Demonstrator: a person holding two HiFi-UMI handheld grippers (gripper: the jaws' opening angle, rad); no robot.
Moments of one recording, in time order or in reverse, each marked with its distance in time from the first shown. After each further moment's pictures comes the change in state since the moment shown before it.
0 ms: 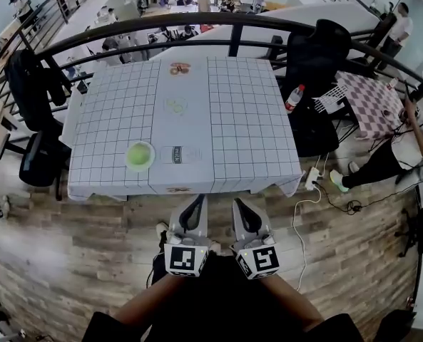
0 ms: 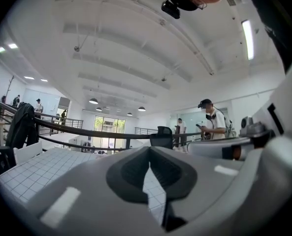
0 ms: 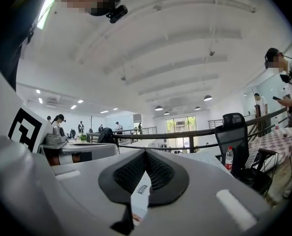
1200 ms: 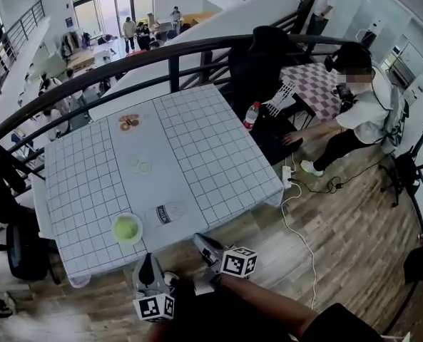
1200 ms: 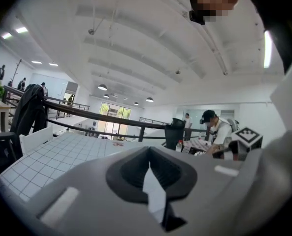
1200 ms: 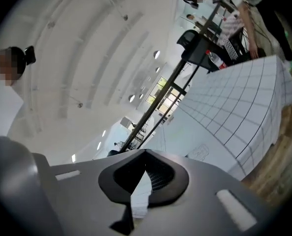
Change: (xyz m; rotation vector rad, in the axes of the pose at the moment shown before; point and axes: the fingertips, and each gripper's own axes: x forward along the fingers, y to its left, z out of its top) left arm 0.005 0.205 -0.051 -0.143 0.131 0.034; right arm 0.158 0.041 -0.113 0.887 0.156 0.031
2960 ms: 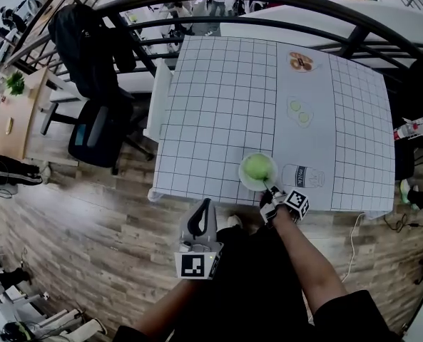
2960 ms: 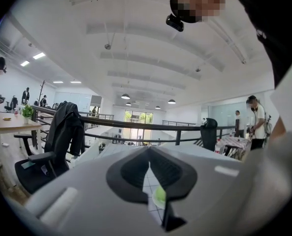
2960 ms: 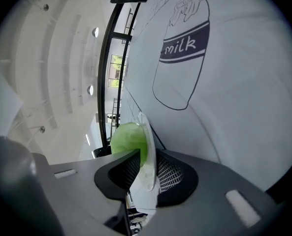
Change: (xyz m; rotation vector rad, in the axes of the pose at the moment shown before) left arm -0.072 0.247 0.037 0.059 -0.022 0.295; right arm 0.261 -0.083 -0.218 0.592 0.293 -0.160
